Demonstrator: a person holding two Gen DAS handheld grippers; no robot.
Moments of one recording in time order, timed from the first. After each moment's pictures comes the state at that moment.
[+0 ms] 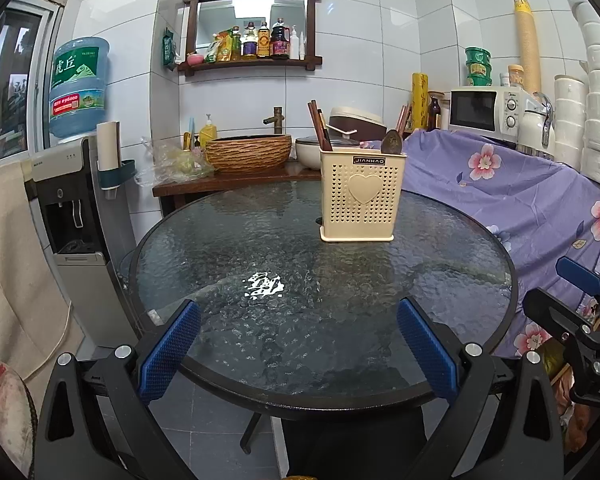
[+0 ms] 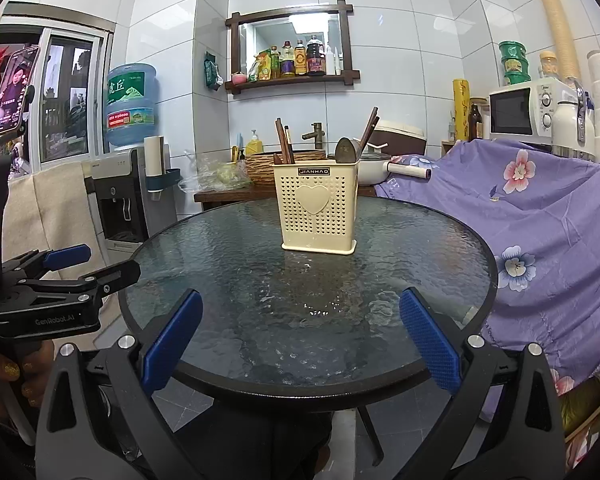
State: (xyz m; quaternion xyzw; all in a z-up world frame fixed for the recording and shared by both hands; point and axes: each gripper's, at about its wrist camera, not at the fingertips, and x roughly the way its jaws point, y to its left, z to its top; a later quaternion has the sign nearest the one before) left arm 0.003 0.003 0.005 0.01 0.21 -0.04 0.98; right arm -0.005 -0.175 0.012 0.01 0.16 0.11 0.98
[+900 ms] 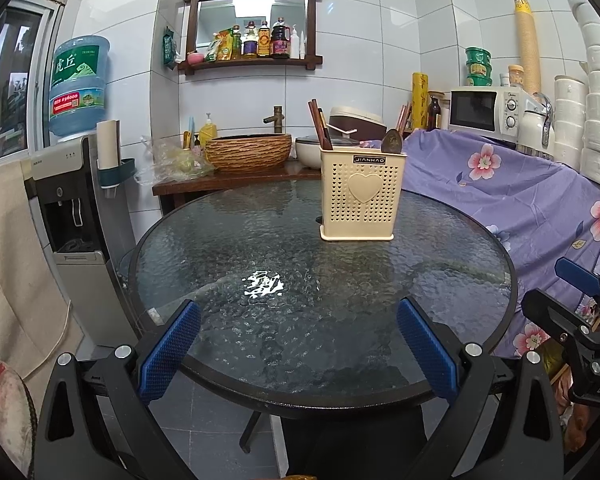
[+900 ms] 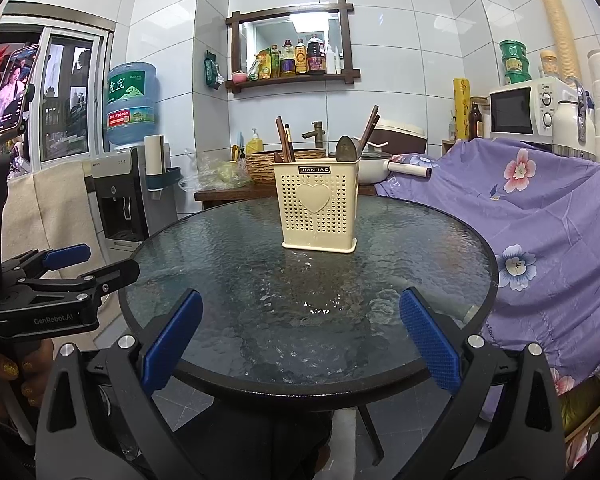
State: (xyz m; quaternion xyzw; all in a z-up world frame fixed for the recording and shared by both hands) left arm 0.002 0.002 0.003 0.01 0.21 -0.04 0.98; right arm -0.005 -0.176 0.011 0.02 0.16 0.11 0.98
